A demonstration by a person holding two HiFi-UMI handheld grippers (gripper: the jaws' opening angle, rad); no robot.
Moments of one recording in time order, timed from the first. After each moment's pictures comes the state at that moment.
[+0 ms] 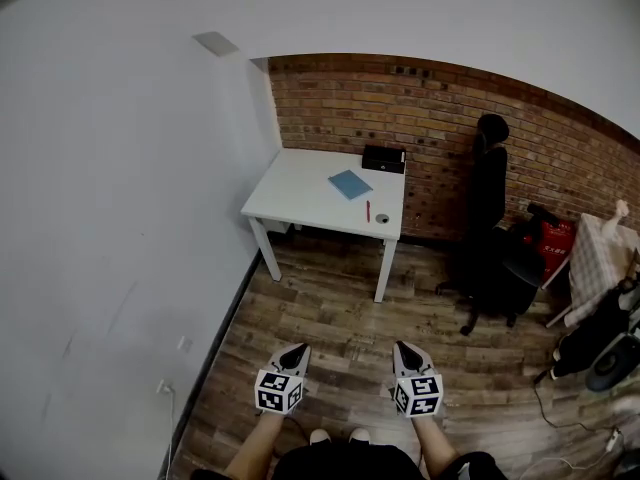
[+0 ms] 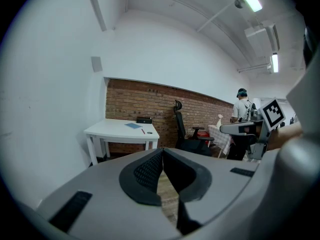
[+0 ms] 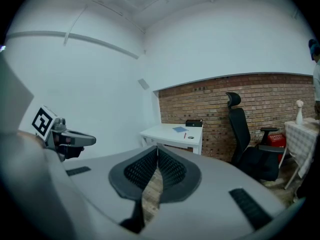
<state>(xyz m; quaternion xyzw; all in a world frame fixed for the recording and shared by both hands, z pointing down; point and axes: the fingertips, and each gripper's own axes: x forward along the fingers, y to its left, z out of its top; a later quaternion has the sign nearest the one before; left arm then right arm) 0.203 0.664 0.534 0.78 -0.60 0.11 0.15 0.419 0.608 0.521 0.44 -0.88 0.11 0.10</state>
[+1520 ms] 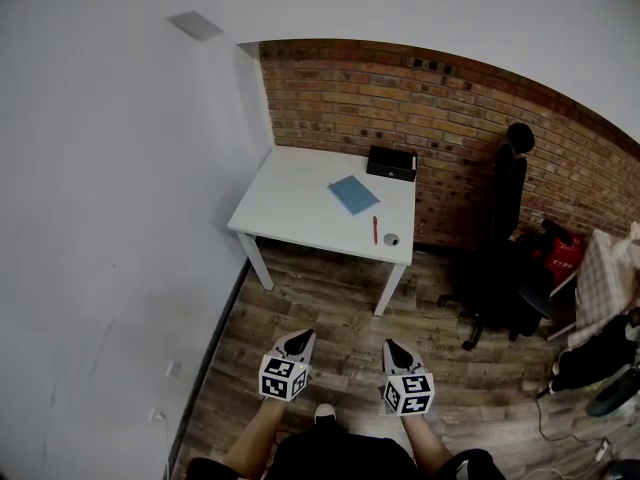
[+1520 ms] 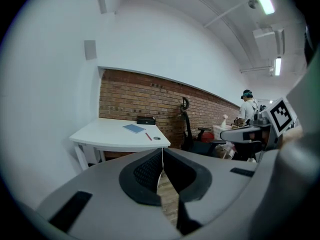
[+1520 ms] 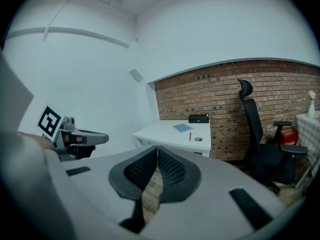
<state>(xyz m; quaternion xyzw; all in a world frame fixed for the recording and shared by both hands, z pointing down) 0.127 0.440 0.551 0.80 -0.57 0.11 0.17 0.311 0.420 0.546 0.44 -0.88 0.14 0.12</state>
